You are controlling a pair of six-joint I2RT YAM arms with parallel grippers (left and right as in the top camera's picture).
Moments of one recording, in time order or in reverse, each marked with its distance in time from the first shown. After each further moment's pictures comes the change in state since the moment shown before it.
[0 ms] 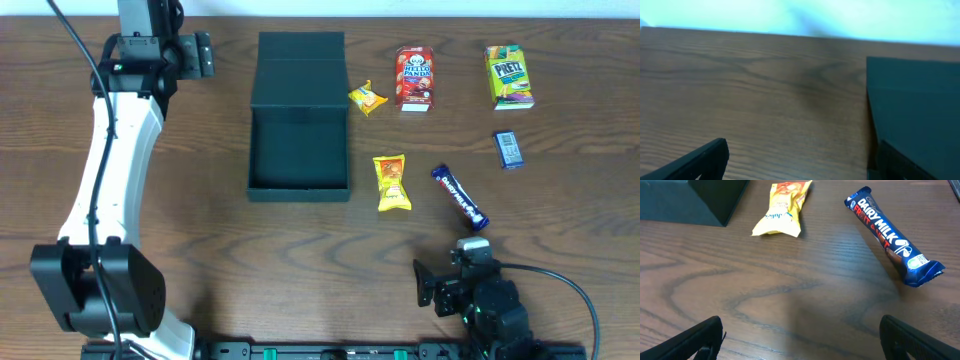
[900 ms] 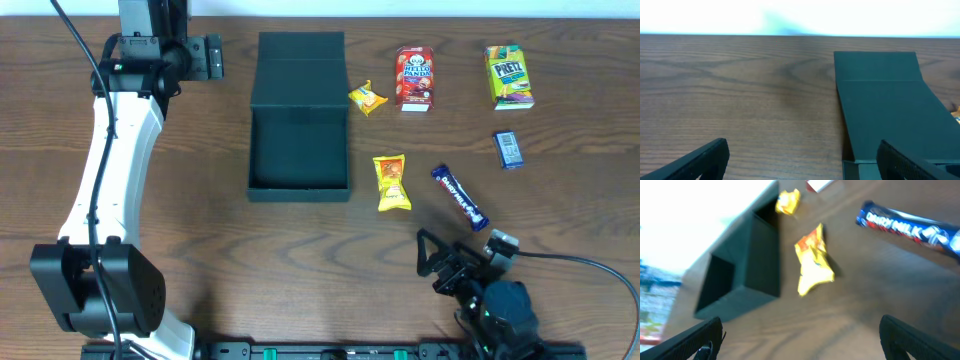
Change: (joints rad) left arm 0.000 0.001 0.000 0.000 0.145 0.023; right arm 0.000 0.000 -0.002 0.245 0.000 0.621
